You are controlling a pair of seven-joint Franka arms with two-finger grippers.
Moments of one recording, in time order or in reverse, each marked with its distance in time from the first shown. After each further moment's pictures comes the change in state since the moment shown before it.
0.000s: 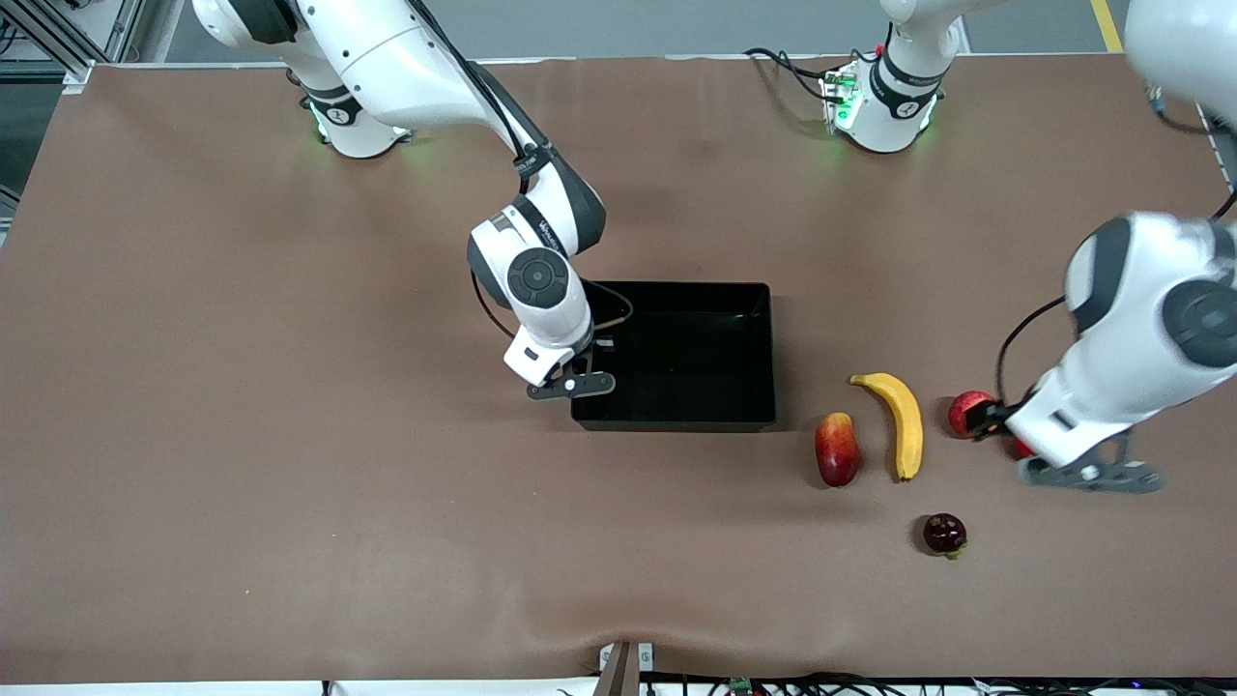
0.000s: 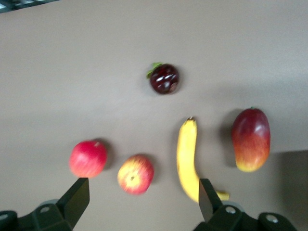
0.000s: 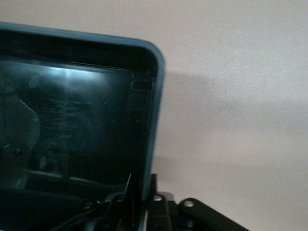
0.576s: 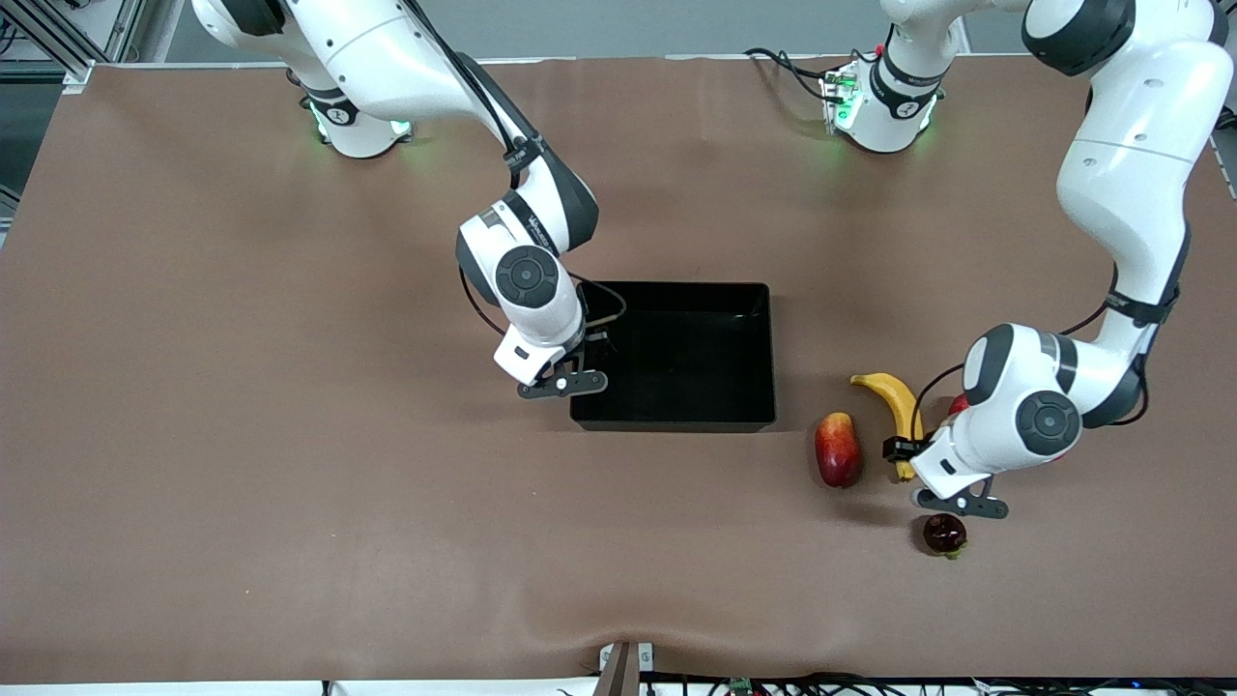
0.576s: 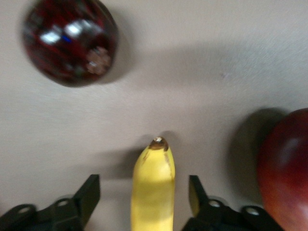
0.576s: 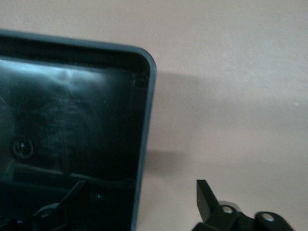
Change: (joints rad) left arm -0.024 0.366 0.027 -0.051 0.062 0.308 0.001; right arm -0.017 -0.018 0.012 -0.014 -0.001 0.004 -0.017
